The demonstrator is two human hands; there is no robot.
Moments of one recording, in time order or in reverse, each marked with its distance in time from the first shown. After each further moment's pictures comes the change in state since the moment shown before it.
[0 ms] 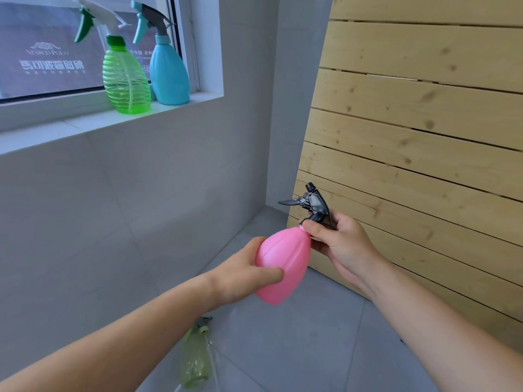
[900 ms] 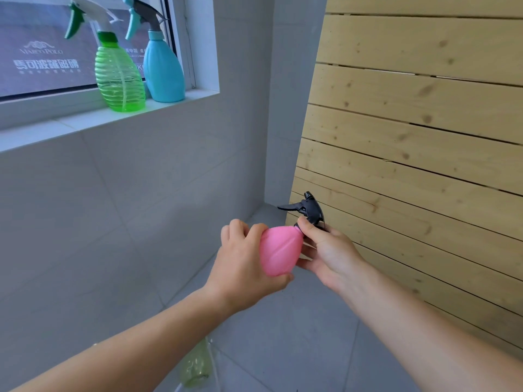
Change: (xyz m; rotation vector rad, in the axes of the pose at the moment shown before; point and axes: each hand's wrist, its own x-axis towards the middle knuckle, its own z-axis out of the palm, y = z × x) left_hand 0.007 -0.007 0.020 0.556 0.487 0.319; right_hand -0.004 0.015 0.020 0.266 0.122 0.237
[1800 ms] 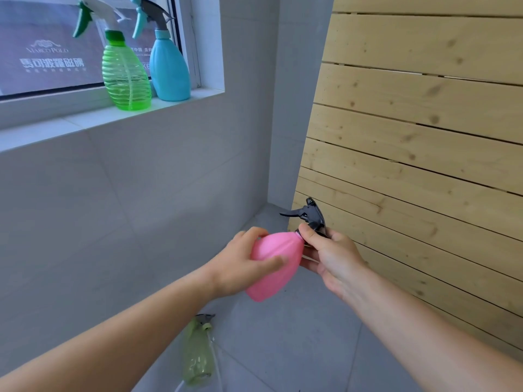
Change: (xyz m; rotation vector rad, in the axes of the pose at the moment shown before) left_hand 0.014 -0.014 -0.022 -0.387 -0.388 -0.227; right_hand -0.002 0.008 0.000 -0.101 0.044 -0.039
